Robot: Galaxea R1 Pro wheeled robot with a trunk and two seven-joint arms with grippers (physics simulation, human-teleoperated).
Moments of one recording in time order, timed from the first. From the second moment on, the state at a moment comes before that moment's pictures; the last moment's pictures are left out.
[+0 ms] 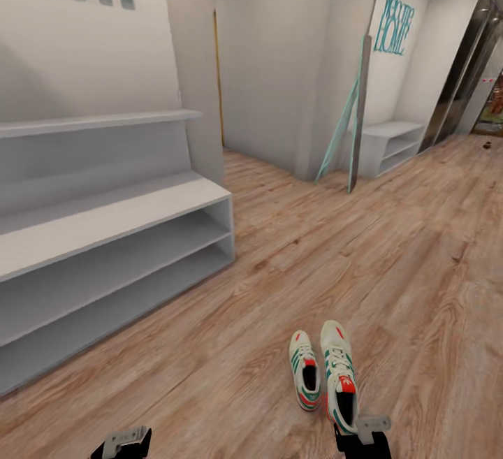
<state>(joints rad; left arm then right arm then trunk) -0.29 0.11 0.08 -0.27 0.12 -0.43 -0.09 -0.40 -0.05 -0.05 -0.11 0.18 -0.47 -0.09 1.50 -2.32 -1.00</state>
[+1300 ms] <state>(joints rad) -0.54 0.09 0.05 -0.29 0.10 -0.24 -0.09 -0.41 -0.05 -0.06 -0.81 0.18 -0.12 -0.09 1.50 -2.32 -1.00</state>
